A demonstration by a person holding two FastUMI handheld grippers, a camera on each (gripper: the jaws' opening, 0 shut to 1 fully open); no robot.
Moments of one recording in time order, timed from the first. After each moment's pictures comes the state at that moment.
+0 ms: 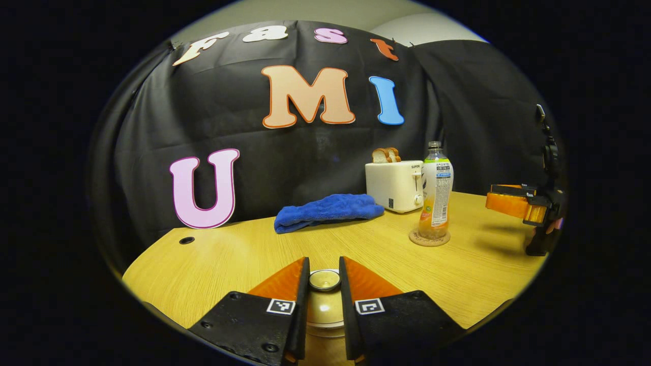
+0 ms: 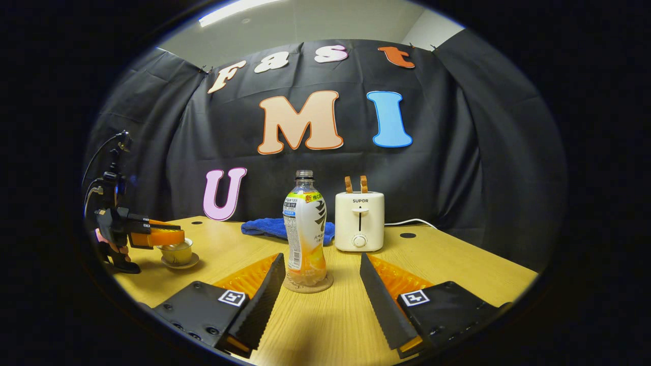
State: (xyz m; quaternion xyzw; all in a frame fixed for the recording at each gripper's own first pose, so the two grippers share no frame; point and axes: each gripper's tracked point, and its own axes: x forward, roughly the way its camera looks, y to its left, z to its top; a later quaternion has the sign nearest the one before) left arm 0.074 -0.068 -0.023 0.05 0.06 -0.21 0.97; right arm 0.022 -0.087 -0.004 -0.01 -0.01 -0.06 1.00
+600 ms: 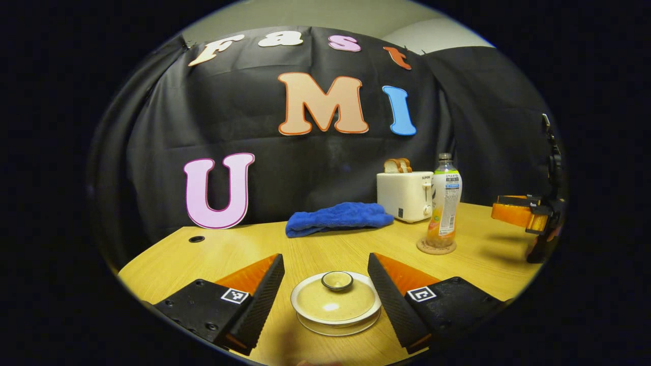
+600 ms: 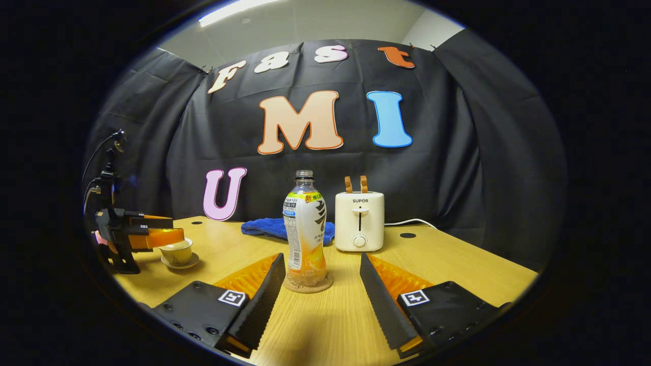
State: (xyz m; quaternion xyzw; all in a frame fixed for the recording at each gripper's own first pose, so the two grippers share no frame) left arm 0.069 -0.046 -0.009 0.02 0.02 -0.16 0.99; right arm 0.022 -0.088 -0.005 -0.01 -0.01 -0.06 1.00
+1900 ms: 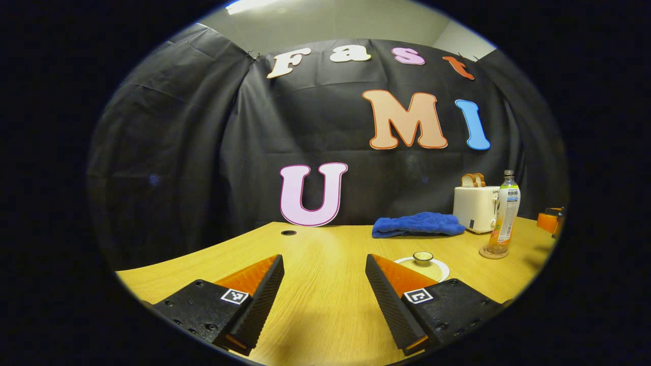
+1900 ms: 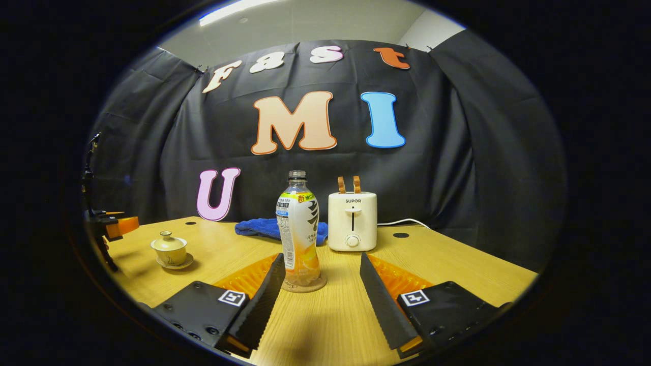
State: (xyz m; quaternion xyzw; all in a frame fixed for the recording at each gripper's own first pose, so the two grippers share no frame) left arm 0.012 0.065 -0.002 0.01 0.00 0.06 1.00; right arm 0.019 -0.087 -0.005 -0.01 -0.01 -0.08 1.00
